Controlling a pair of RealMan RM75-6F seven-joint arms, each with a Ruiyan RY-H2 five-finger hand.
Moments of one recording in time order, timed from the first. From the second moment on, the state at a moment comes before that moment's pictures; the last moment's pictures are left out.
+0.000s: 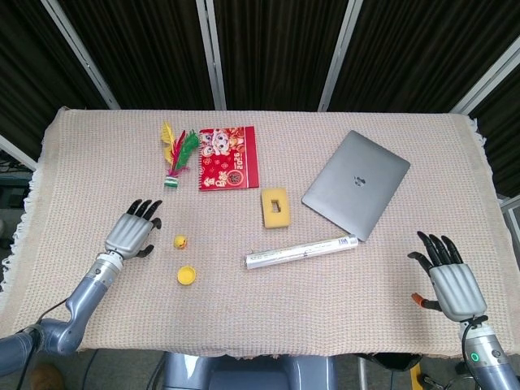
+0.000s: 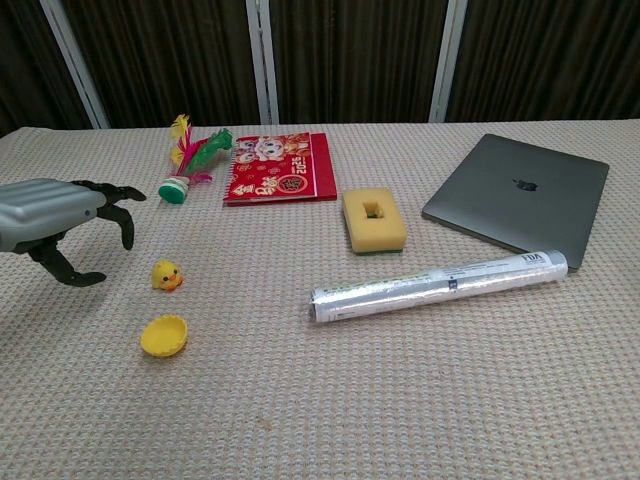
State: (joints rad) left arm -0.59 -1.48 -0.12 -1.35 1.22 0.87 0.42; right arm 0.18 -1.16 0.00 -1.54 -1.56 1.37 -0.09
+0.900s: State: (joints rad) left arm -0.63 -1.50 -0.08 -1.38 1.16 0.90 0.50; right arm 0.17 -1.15 0.00 -1.55 -1.56 1.36 -0.09
